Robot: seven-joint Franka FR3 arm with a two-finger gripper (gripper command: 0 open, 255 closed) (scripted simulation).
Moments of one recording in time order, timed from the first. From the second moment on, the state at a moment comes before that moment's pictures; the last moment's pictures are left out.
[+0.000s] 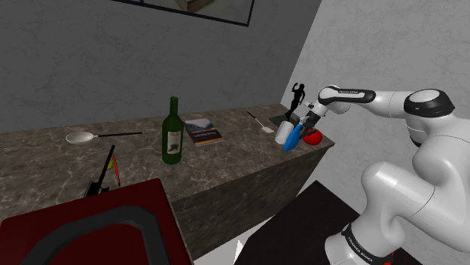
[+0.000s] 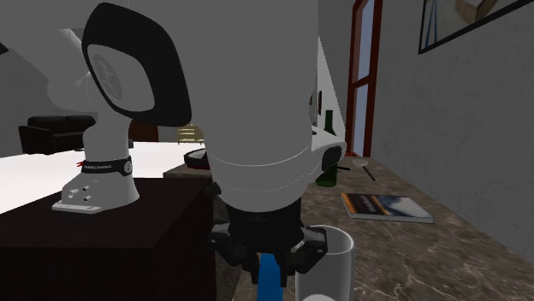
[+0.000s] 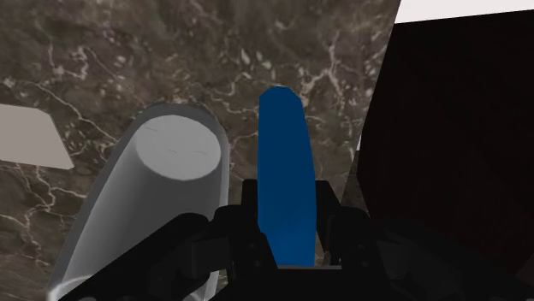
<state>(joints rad) 1.63 -1.01 -2.19 -1.54 -0.48 1.94 -1.95</state>
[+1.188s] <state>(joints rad) 1.60 -0.94 -2.13 -1.52 -0.43 1.86 -1.94</state>
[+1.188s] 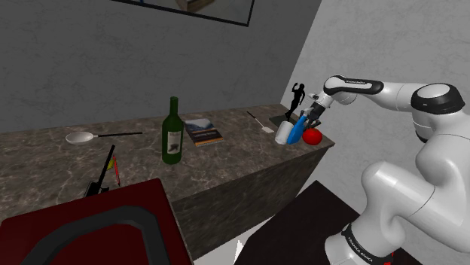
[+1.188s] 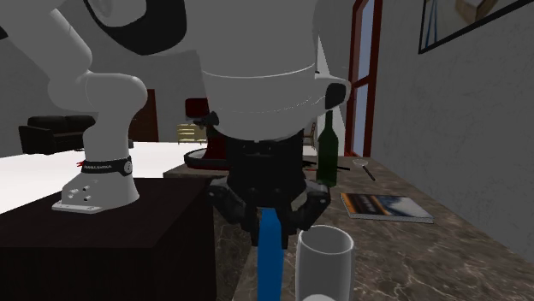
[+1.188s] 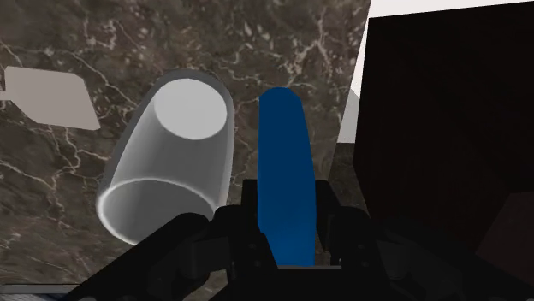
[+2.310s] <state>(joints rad) 1.58 -0.84 -2.06 -1.45 -0.36 1.70 -1.93</state>
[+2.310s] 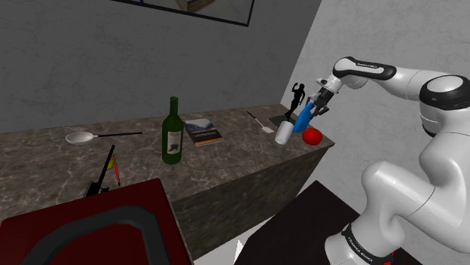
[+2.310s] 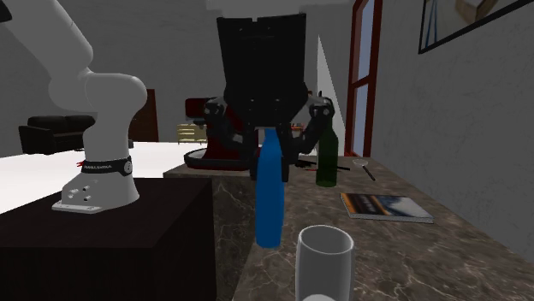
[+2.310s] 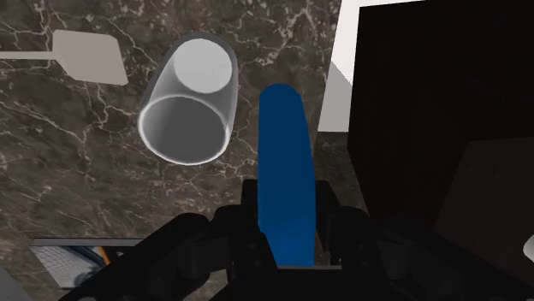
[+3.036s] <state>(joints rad) 1.59 -0.80 -2.02 -1.36 -0.33 1.59 -1.92</state>
